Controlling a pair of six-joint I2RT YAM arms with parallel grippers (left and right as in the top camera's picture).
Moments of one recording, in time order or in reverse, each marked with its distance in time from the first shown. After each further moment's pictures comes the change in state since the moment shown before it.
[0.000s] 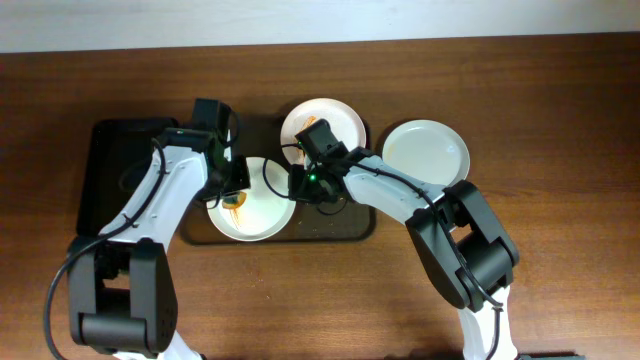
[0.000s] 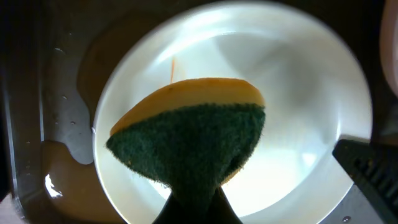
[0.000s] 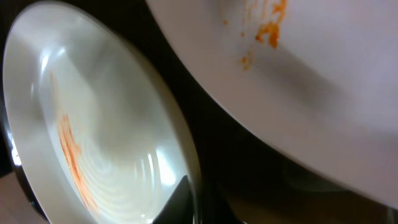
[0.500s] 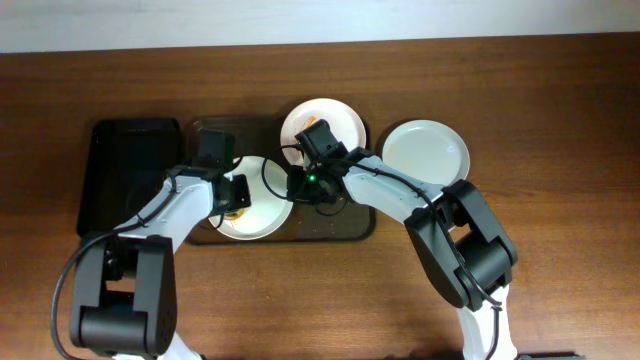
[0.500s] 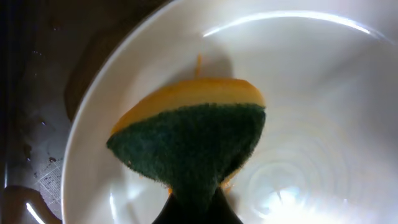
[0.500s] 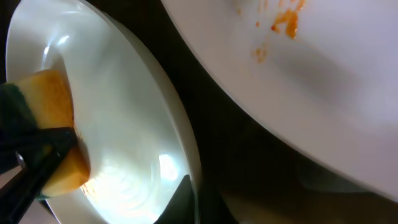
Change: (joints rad) left arm 0.000 -0.008 -0.276 0.358 -0.075 0.031; right arm 0.000 0.006 0.000 0.006 -0.026 0.000
